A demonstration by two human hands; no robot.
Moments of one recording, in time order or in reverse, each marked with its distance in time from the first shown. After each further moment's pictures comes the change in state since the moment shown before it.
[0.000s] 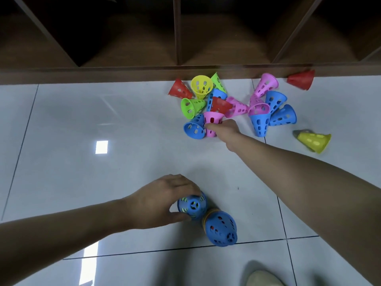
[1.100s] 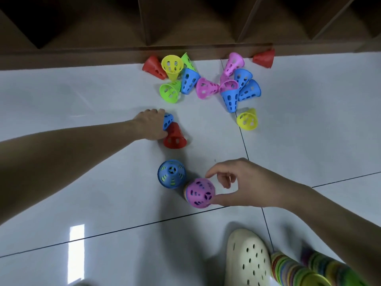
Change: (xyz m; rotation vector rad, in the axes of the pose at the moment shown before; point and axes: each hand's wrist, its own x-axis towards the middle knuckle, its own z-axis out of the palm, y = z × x) left_hand 0.115 -0.077 -0.016 0.364 -0.187 -0.669; right_hand -0.245 0.063 -0.120 -0.619 -0.513 -0.544
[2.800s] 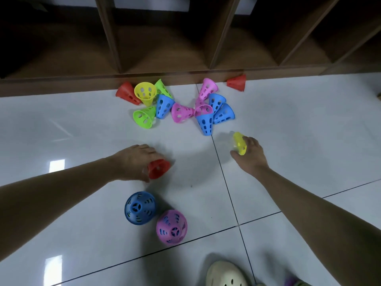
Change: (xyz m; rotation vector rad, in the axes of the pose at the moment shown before) left_hand 0.003 0.015 0.016 0.161 0.017 0.555; right_hand 0.072 0.194 -0.073 -0.102 0.594 0.660
